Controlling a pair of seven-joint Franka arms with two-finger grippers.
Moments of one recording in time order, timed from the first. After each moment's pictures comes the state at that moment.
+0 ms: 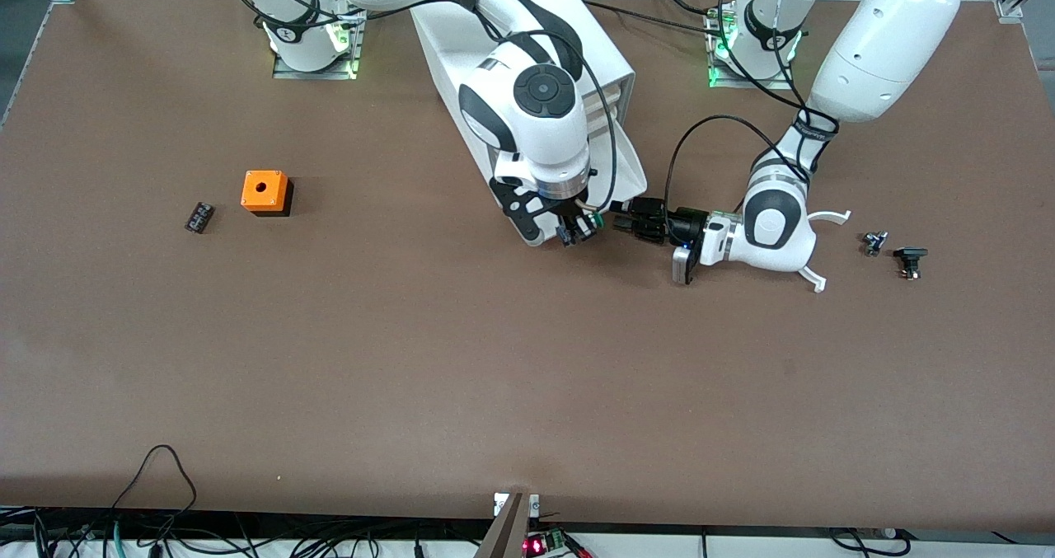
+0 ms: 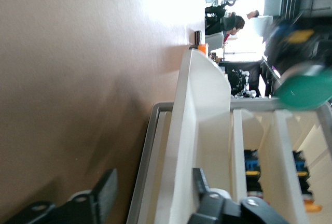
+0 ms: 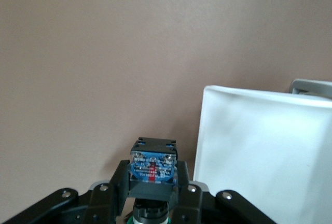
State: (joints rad) left arm -0.01 0.68 -0.20 -2.01 -1.28 1.85 1.07; right arm 0.82 0.80 0.05 -1.13 -0.01 2.09 1.88
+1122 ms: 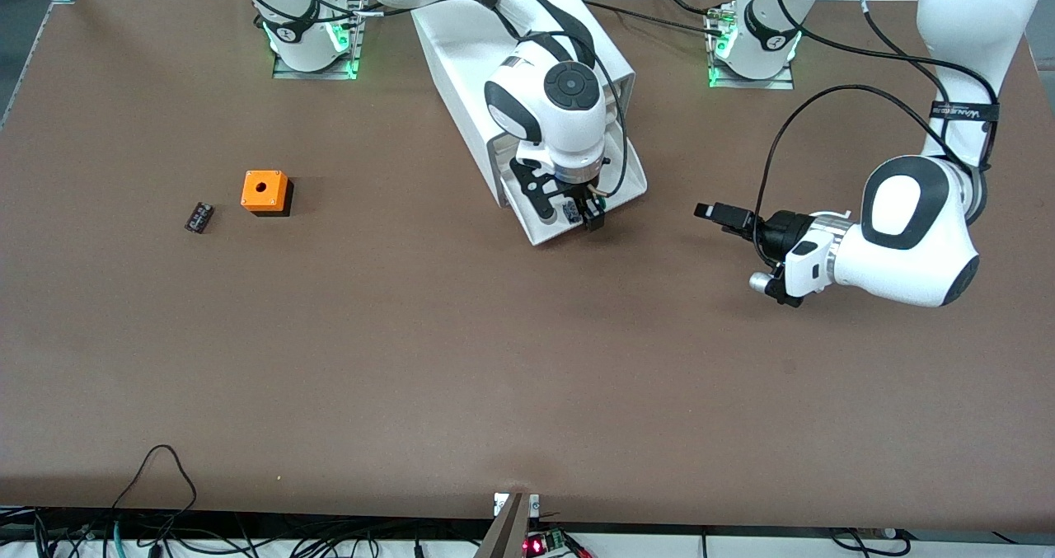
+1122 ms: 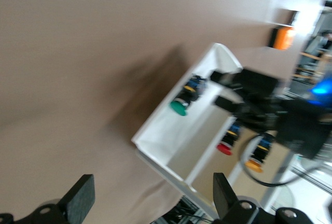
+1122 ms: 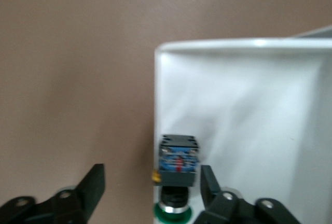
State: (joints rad) left arm 0.11 0.47 -0.21 -1.65 -0.59 1.57 0.25; right arm 0.88 0.79 0.03 -1.21 -0.01 2.13 1.99
